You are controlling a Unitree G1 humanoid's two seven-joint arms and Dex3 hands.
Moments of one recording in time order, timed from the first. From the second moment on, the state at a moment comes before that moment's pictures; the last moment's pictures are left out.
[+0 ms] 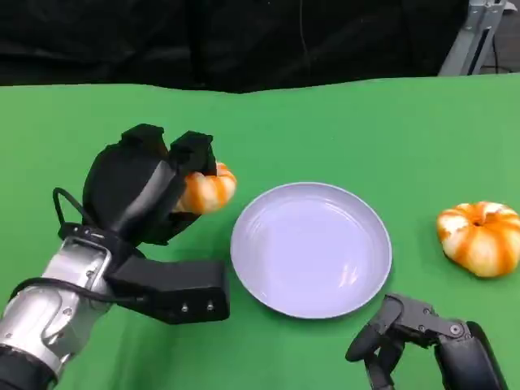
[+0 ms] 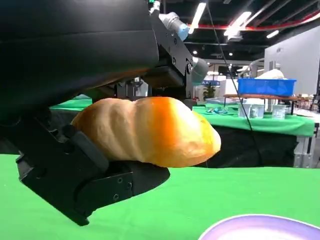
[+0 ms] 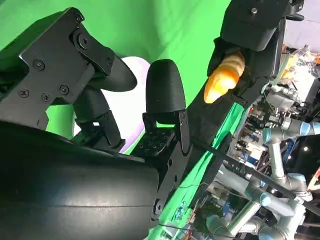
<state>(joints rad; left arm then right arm) -0.48 0.35 -0.41 0.39 0.83 -0.22 0.43 0.40 0.00 0.21 -0.29 -0.34 -0.38 -0.10</state>
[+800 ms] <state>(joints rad) -0.57 0.11 -0.53 0.50 0.81 -0.24 0.33 0.43 0.00 0.23 -0.30 -0.33 -0.38 -0.10</state>
